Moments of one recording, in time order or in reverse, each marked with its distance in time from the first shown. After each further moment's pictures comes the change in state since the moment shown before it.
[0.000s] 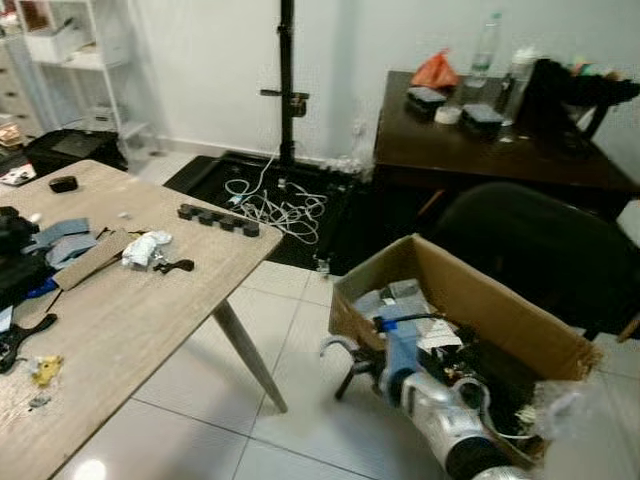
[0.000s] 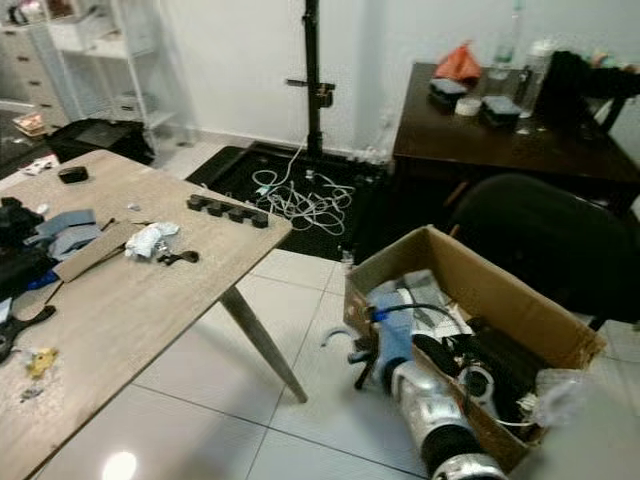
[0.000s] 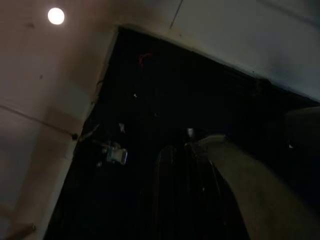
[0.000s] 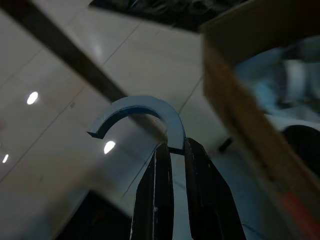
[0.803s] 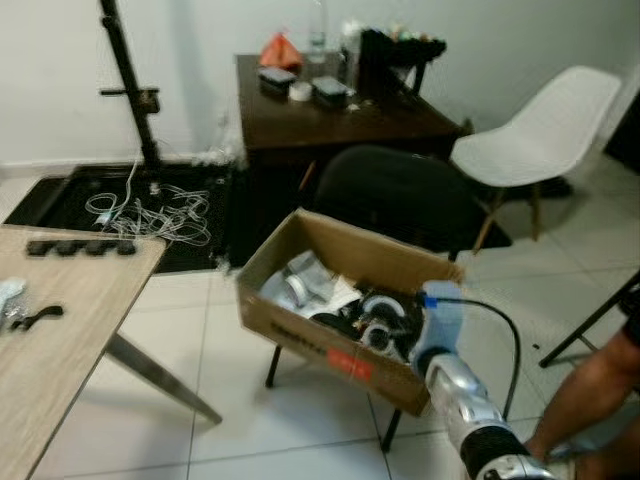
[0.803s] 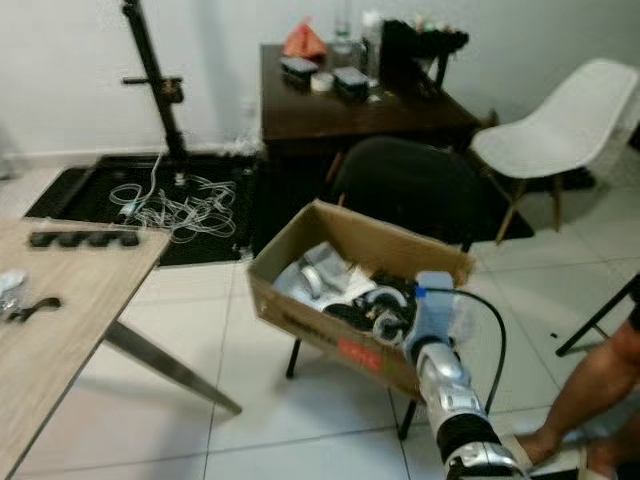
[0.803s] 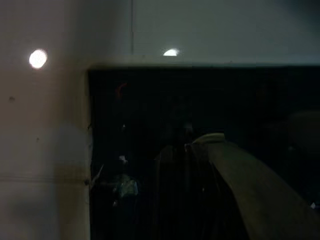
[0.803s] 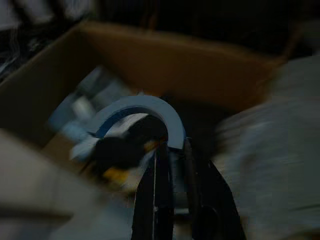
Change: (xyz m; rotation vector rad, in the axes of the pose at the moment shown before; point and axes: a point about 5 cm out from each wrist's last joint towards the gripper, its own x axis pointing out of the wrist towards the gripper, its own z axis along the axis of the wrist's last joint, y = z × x) left arm 0.000 -0.001 0.002 -0.021 -0.009 -0.008; right arm -0.017 -0.053 0.040 0.016 -0.247 -0.345
